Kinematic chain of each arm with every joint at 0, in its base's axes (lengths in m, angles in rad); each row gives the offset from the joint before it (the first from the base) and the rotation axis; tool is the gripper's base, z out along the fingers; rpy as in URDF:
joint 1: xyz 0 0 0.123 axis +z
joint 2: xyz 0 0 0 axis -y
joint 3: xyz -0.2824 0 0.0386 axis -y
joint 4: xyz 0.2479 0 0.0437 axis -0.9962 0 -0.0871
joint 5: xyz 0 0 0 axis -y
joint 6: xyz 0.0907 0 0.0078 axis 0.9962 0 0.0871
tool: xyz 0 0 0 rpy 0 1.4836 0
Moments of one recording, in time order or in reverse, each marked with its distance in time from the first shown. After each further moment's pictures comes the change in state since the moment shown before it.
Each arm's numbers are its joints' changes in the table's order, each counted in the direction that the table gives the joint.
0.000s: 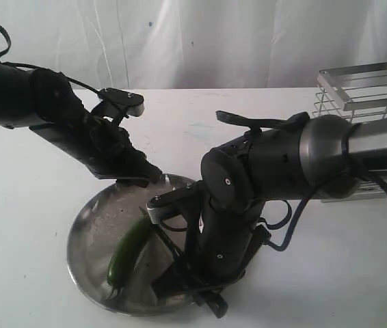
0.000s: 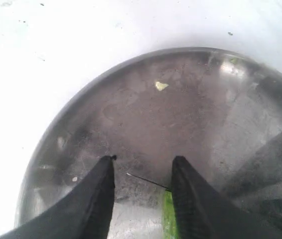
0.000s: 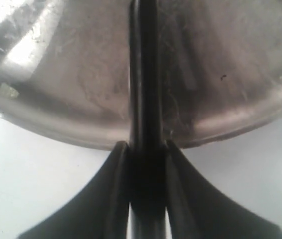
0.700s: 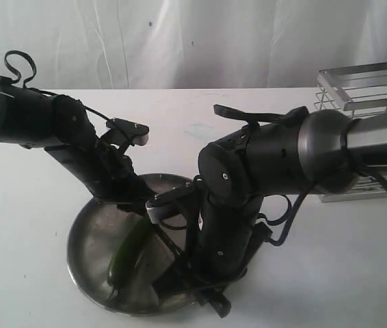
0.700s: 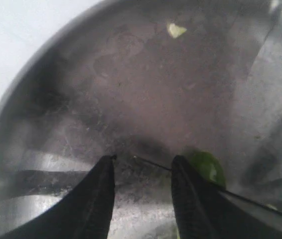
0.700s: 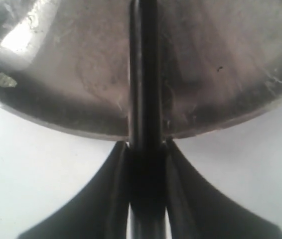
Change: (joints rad) left arm 0.000 -0.121 0.000 -0.006 -0.024 0.000; right arm 0.000 0.000 0.023 0.014 -0.059 -0.002
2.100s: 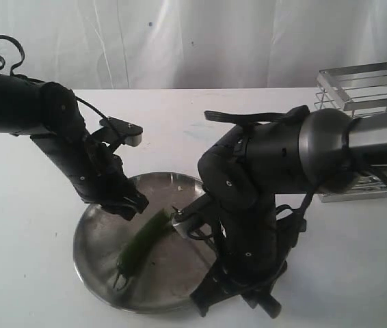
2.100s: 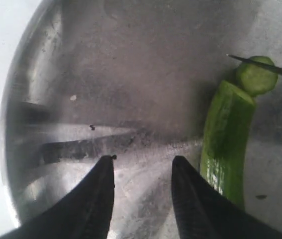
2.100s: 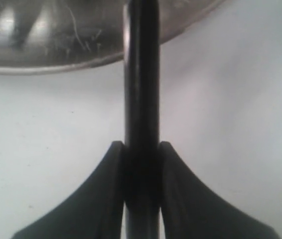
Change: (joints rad) left arm 0.018 0.054 0.009 -0.071 -0.142 0.000; right arm 0.000 0.004 0.004 0.247 -0.219 0.127
